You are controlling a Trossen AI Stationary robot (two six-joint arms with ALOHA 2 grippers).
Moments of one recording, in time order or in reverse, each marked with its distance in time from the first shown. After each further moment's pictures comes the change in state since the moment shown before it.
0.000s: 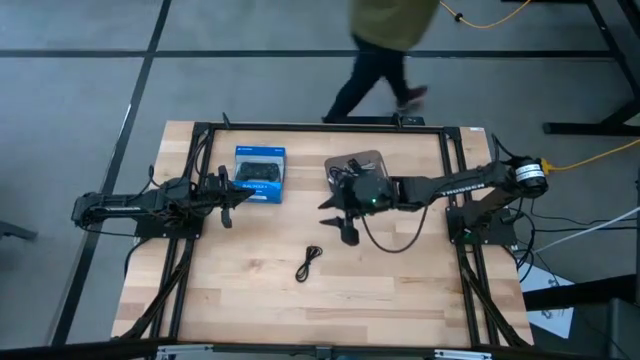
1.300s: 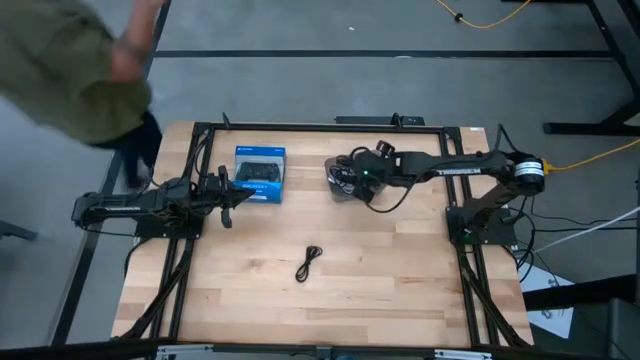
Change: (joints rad) left arm 0.000 0.000 0.000 0.001 0.000 0.000; right arm -0.247 0.001 0.000 -0.565 0.469 0.006
